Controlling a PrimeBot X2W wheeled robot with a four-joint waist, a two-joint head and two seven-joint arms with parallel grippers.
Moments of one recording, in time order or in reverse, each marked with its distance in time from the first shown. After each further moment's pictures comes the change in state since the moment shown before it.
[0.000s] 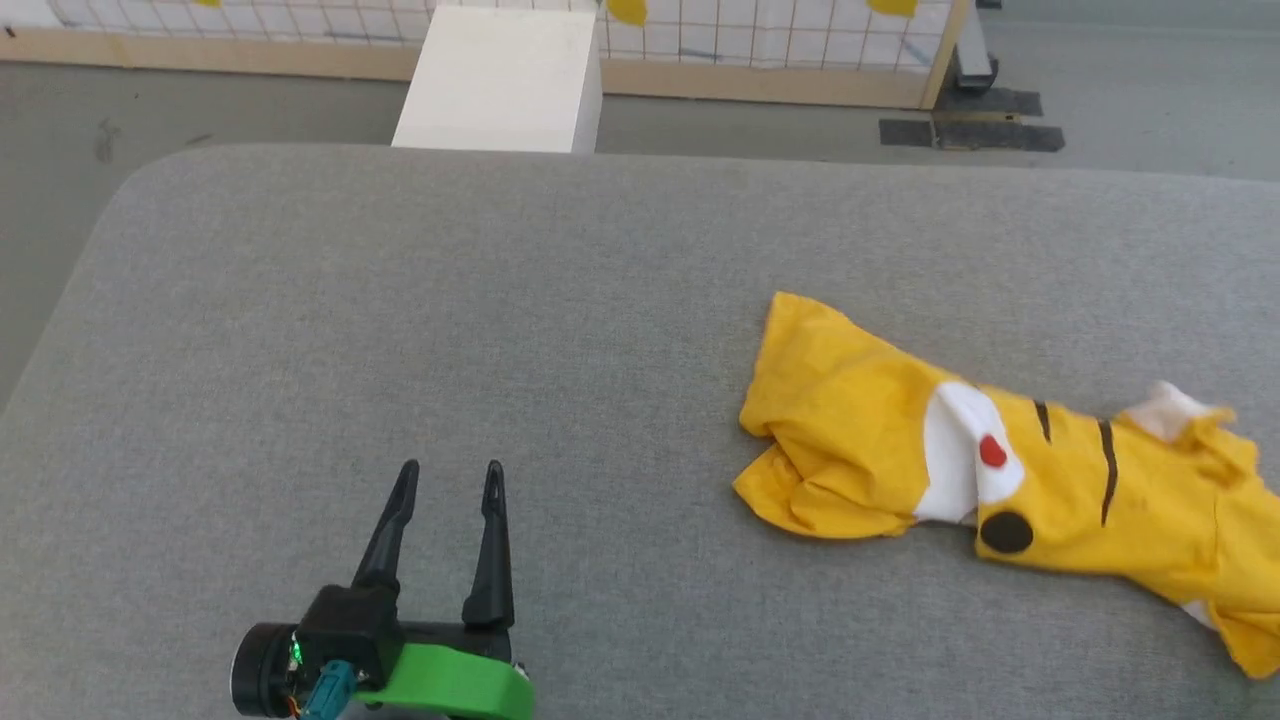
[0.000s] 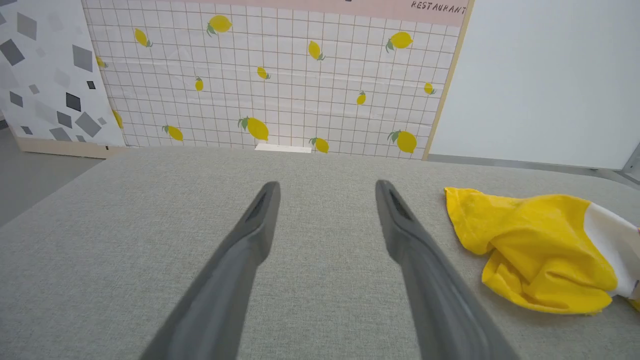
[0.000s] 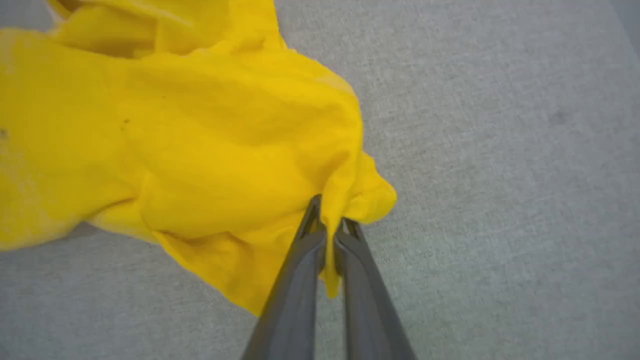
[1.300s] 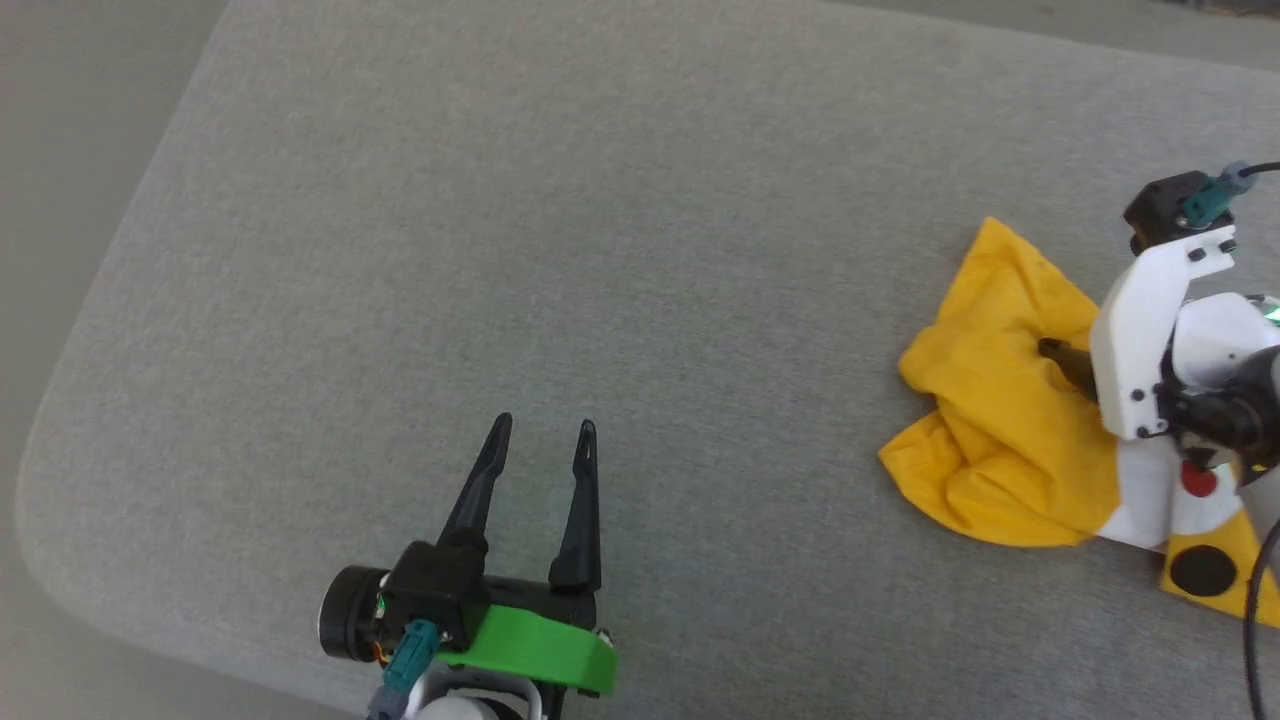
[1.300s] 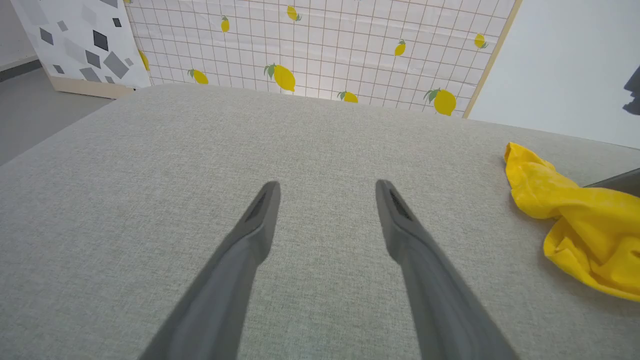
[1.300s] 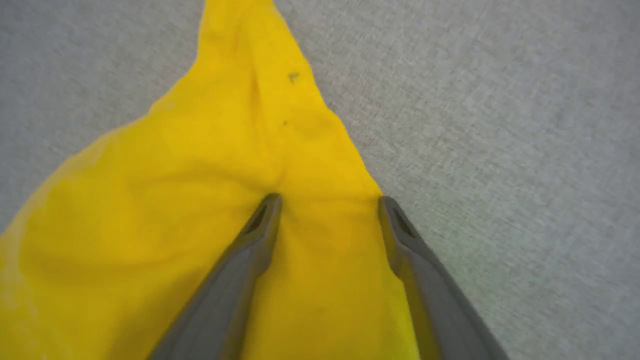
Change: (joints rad) left arm -0.097 -0.062 -0.107 0.032 0.000 0.003 -0.004; right arm -0.570 -0.077 0.629 0.017 0.035 0.000 0.331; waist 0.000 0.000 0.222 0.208
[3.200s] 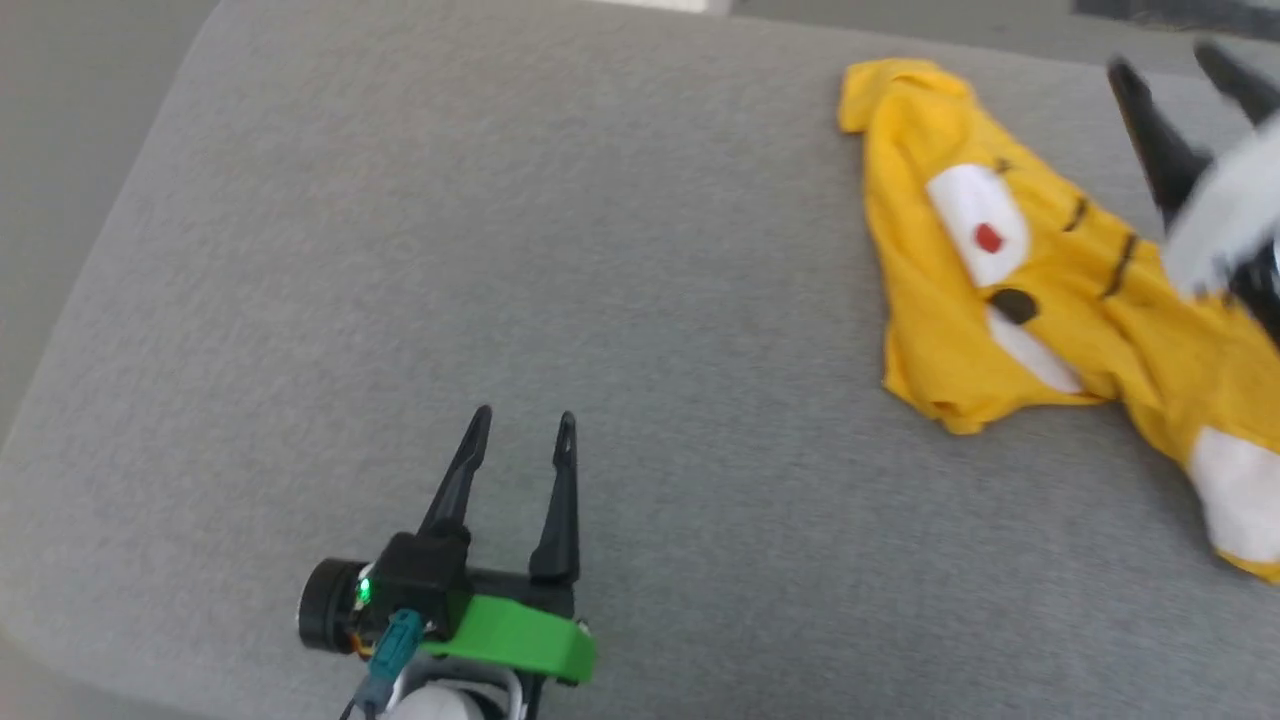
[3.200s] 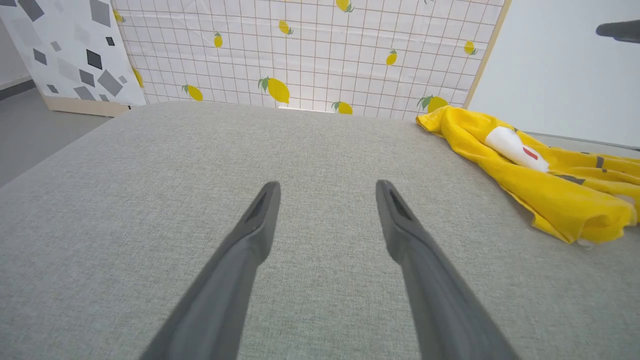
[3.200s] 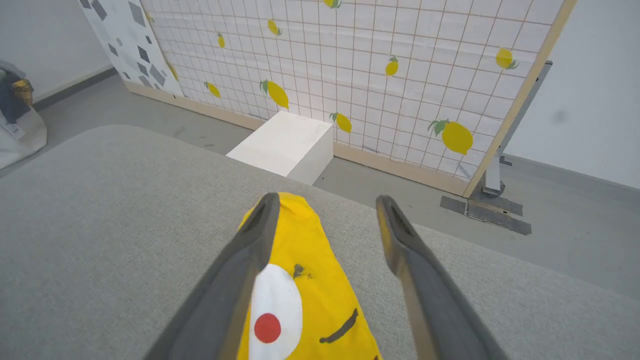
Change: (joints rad) left arm -0.021 0.023 0.021 0.024 0.010 0.006 -0.003; right arm -0.109 -0.015 -0.068 -0.031 0.032 0.000 -0.631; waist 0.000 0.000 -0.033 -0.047
